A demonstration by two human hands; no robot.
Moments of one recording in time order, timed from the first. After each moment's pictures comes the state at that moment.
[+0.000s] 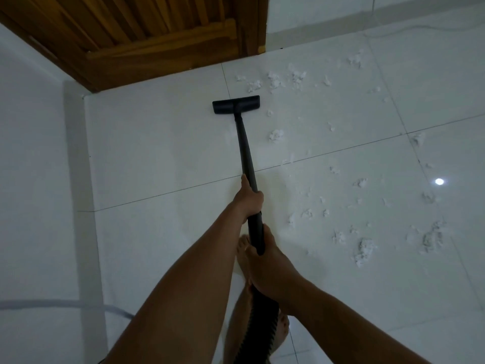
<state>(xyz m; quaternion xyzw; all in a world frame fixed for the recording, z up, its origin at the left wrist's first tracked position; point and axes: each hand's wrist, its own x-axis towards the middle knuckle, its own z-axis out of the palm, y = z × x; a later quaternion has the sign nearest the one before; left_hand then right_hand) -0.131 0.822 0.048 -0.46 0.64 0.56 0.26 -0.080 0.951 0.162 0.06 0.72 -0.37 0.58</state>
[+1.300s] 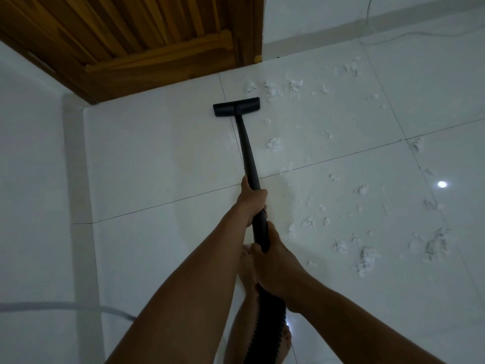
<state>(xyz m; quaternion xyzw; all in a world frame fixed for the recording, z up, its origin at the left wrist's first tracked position) -0.166 0.823 0.036 -0.52 0.51 0.66 0.19 -0.117 0.947 0.163 0.04 0.74 -0.36 0.57</state>
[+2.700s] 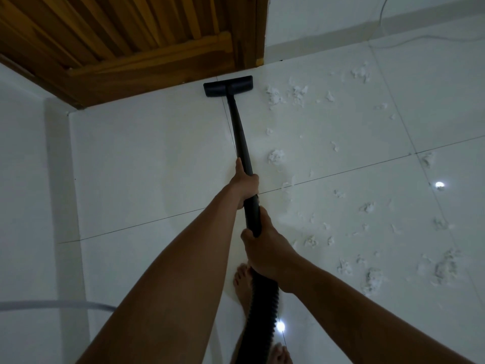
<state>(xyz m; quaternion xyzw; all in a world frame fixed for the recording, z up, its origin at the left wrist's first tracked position) -0.261 0.728 -0.011 -0.50 0.59 0.60 0.22 -0.212 0.864 0.124 0.01 0.75 -0.34 0.57</state>
